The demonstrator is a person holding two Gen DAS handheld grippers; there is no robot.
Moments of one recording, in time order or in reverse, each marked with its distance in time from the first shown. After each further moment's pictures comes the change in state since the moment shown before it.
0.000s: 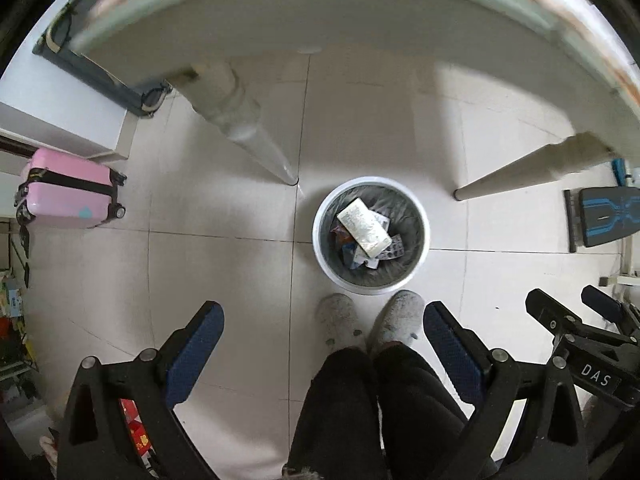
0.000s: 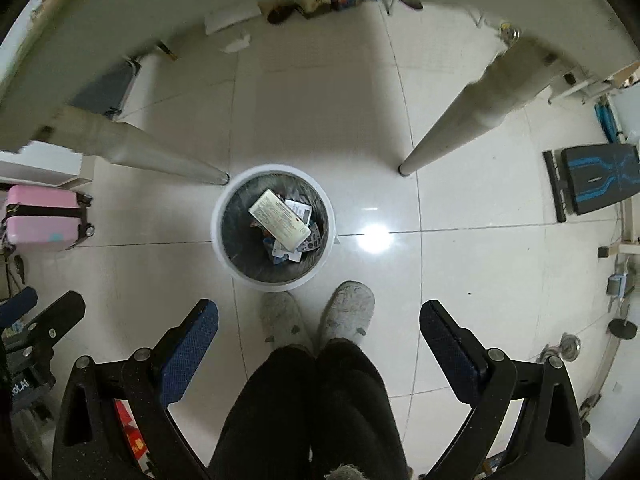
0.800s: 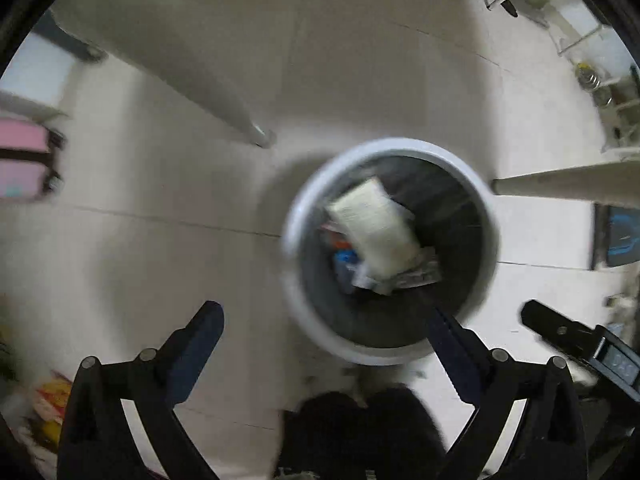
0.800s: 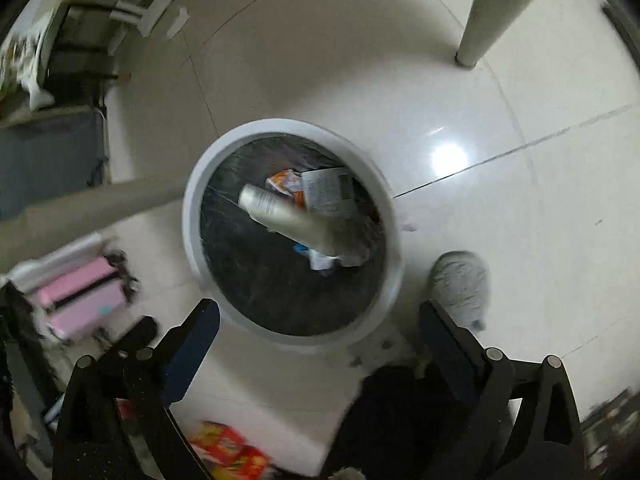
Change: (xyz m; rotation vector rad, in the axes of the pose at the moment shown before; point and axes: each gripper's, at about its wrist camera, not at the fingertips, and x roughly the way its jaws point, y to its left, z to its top) left arm 0.259 0.004 0.043 -0.061 0.143 -0.031; right arm 0.283 -0.032 0.041 0.319 0.189 0.285
